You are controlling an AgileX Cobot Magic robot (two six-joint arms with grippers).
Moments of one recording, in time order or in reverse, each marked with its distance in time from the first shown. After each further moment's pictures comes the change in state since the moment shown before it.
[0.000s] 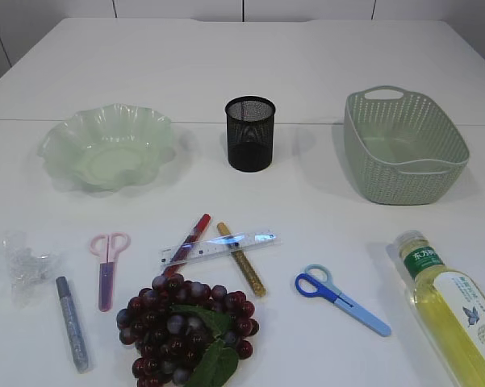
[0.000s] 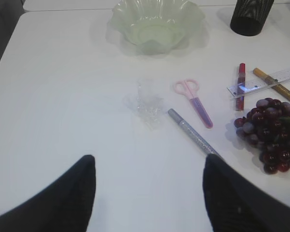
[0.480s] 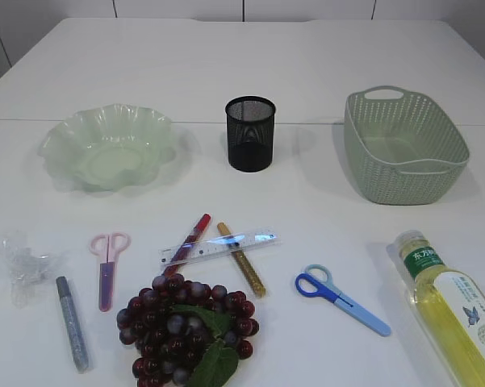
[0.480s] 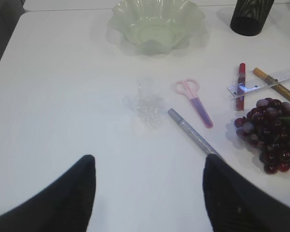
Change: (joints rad) left arm 0.000 0.000 0.000 0.000 0.000 0.000; right arm 0.000 0.000 0.000 0.000 0.000 0.000
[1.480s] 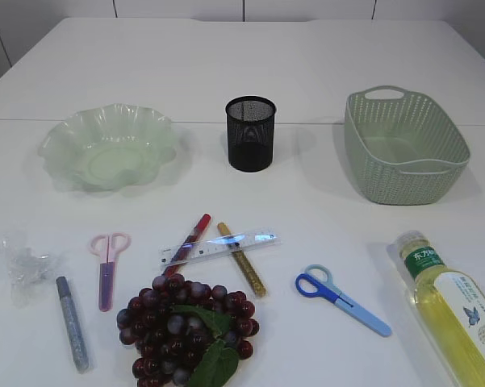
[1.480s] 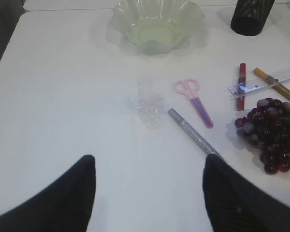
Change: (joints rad) left arm 0.000 0.000 0.000 0.000 0.000 0.000; right arm 0.000 0.000 0.000 -0.007 0.000 0.000
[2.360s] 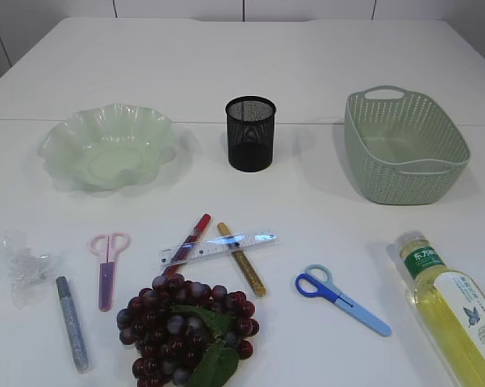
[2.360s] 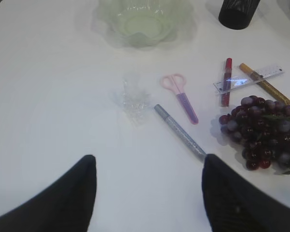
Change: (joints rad) left arm 0.000 0.124 -0.045 -0.051 -0.008 0.000; right arm 0.000 0.104 -0.053 0.043 -0.002 0.011
